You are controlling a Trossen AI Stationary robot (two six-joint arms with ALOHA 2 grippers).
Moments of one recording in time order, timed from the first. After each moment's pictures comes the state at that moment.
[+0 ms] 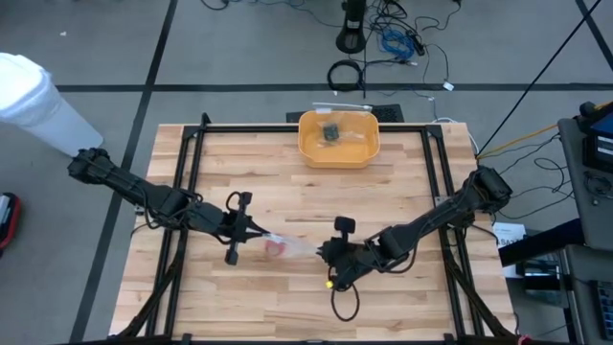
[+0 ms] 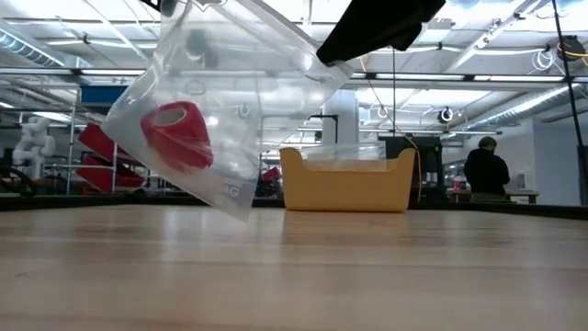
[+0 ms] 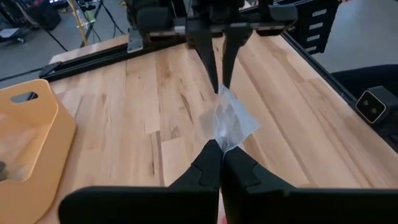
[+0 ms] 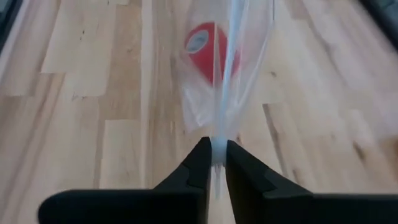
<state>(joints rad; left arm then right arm) -0.41 1.02 0.79 -0.22 -0.25 0.08 0.47 1.72 1.25 -0.38 0.52 0.38</state>
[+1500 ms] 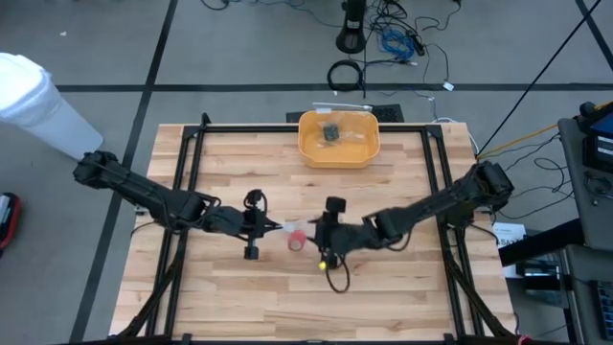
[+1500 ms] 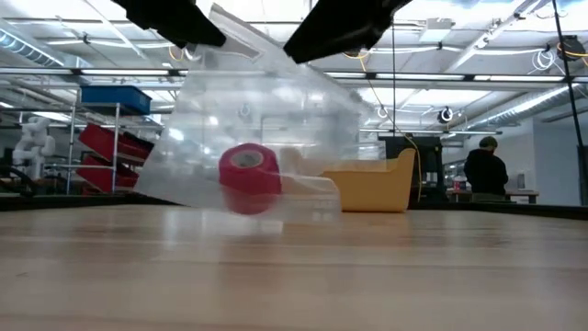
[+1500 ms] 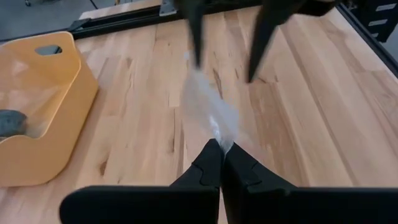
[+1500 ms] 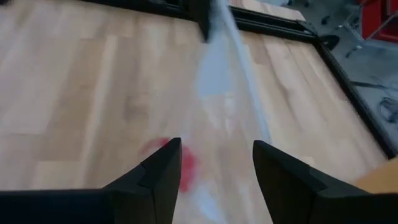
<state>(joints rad) -0.34 1.17 0.78 -0.16 -0.34 -0.02 0.36 1.67 1.19 -0.15 0.53 0.11</state>
